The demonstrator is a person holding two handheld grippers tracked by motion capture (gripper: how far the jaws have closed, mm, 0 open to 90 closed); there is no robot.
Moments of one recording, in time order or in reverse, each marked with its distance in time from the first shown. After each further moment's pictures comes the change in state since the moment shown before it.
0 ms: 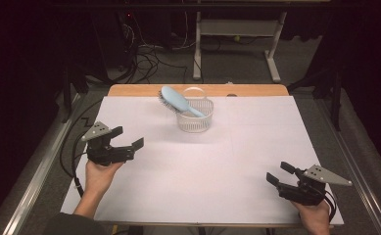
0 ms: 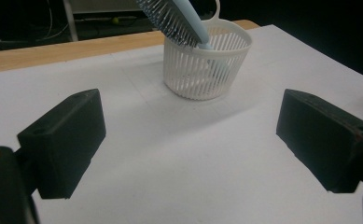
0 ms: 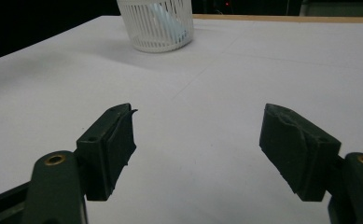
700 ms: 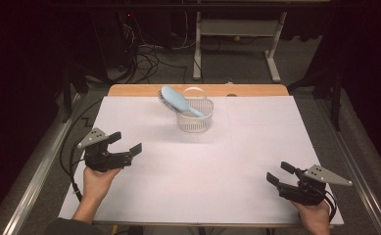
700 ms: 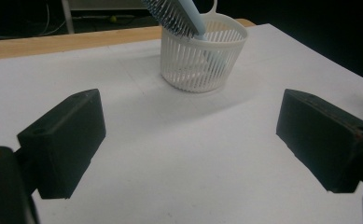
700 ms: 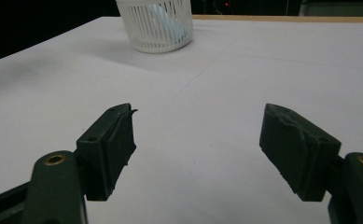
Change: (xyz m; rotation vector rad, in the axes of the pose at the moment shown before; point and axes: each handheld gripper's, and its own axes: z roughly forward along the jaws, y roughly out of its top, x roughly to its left) left arm -0.001 -0.013 -0.008 -0.002 -0.010 -0.019; right arm 0.000 0.000 0.000 -0.002 -0.001 0.004
